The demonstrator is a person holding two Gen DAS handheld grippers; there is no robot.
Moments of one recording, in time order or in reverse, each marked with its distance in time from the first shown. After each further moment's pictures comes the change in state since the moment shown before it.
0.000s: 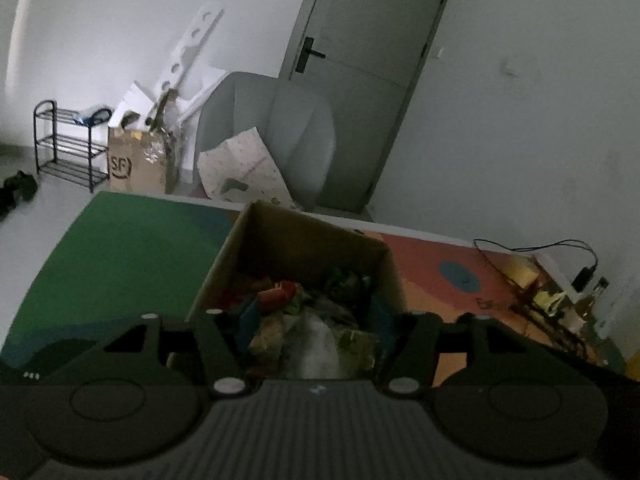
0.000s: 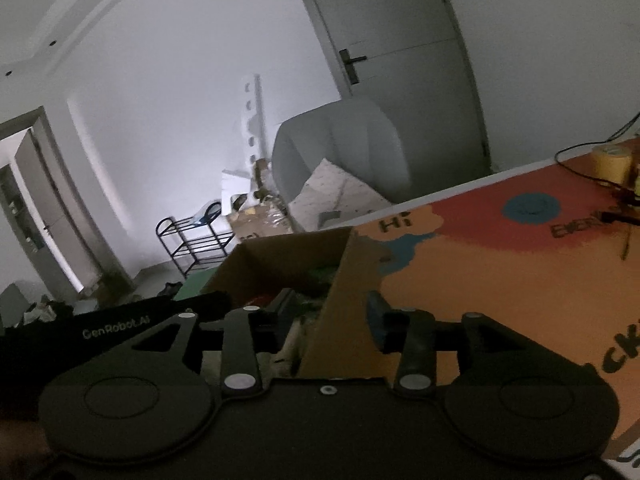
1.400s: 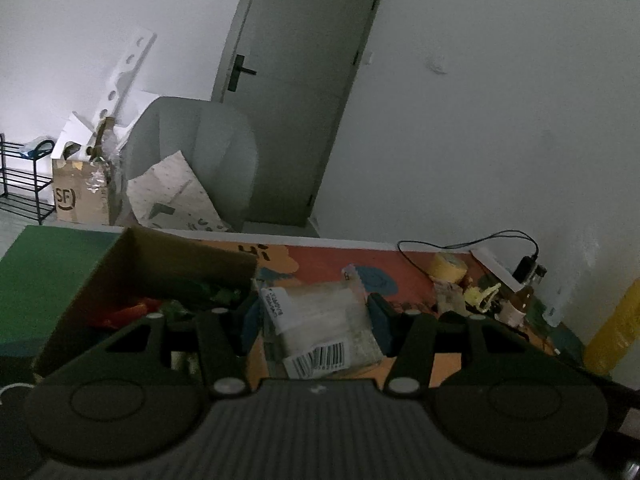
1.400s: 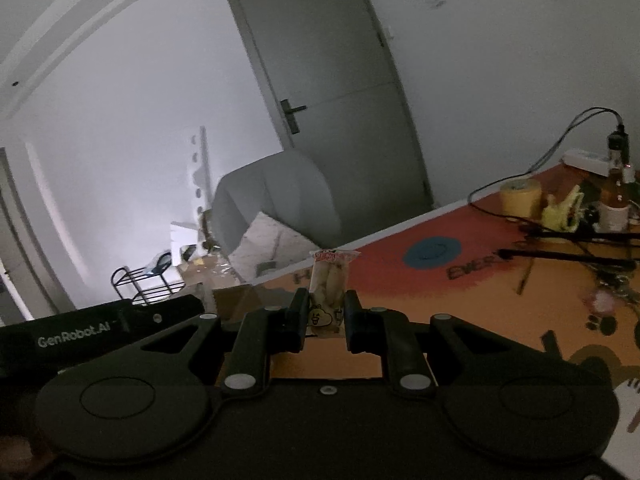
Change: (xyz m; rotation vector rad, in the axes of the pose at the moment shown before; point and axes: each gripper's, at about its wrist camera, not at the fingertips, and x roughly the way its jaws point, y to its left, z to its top) left arm -0.011 -0.087 -0.007 0.082 -0.051 -0.149; right arm -0.045 -0.062 0.008 0.036 -0.137 -0.116
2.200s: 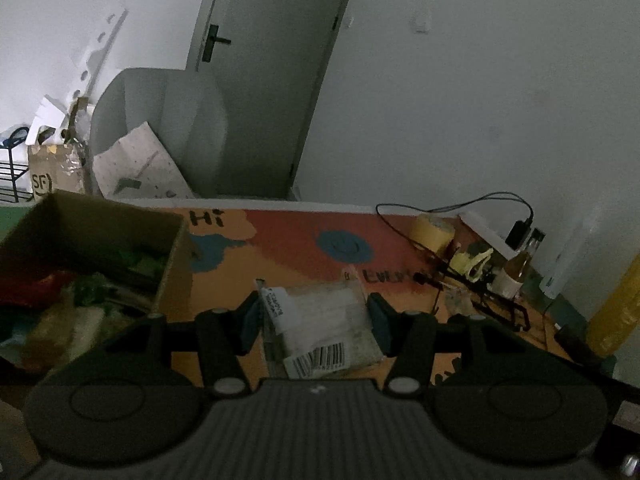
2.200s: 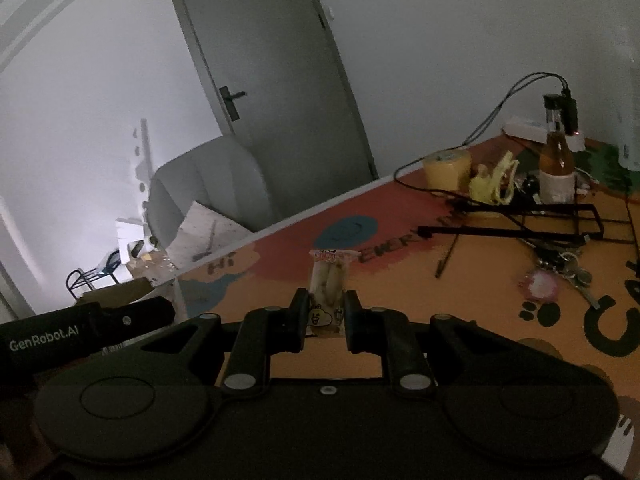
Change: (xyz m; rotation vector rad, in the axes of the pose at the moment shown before) left arm 0.063 -0.047 -0.022 0.035 0.085 -0.034; right arm 0.018 -0.073 -0.008 0.068 0.047 -0.143
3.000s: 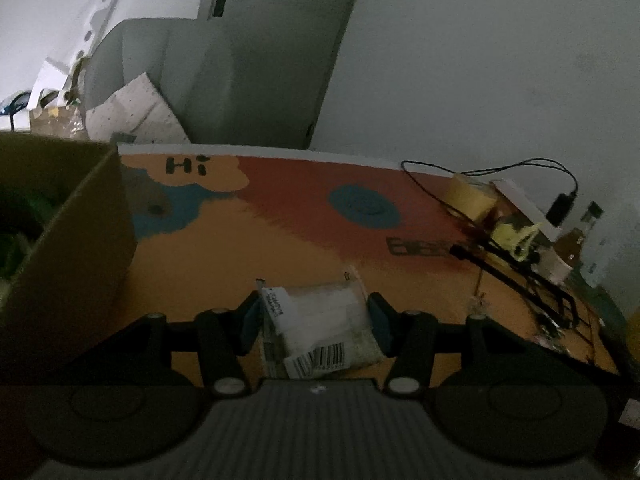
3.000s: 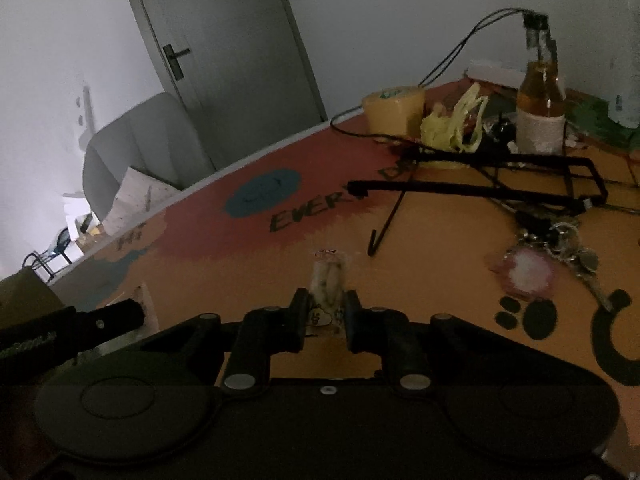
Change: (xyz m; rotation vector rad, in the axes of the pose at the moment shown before) left arm 0.102 -0.011 -0.017 -0.024 0.118 0.054; right arm 0.076 -0.055 -0.004 0.039 0.127 -0.136
